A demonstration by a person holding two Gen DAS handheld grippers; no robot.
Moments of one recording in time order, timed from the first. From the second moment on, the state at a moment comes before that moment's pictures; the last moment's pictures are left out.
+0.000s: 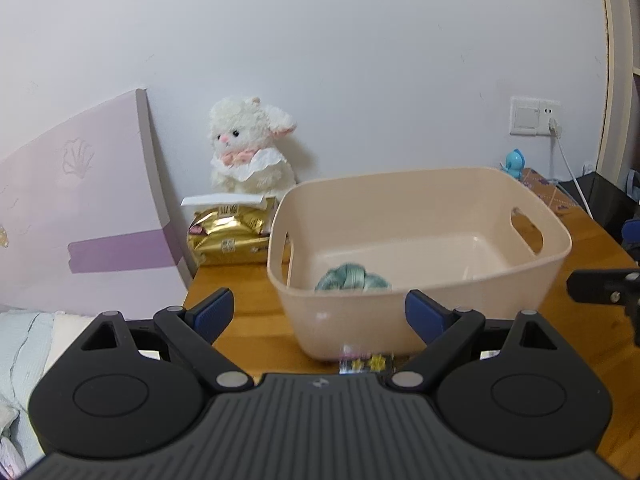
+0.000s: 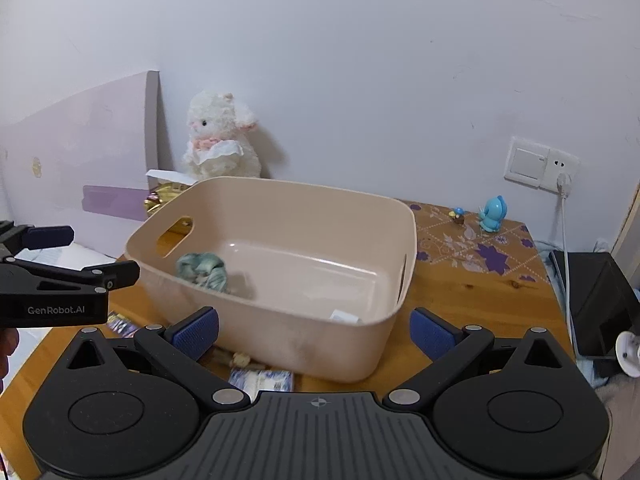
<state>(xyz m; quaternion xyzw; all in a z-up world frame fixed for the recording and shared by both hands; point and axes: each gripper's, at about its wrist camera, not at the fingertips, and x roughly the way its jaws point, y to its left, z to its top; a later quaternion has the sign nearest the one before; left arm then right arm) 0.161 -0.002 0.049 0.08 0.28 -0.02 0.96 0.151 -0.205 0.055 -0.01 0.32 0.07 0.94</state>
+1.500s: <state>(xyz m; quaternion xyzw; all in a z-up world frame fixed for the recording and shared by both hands) 0.132 0.007 -0.075 0.08 0.36 -0.08 0.93 0.124 -0.174 -0.080 -0.03 0.43 0.10 0.90</state>
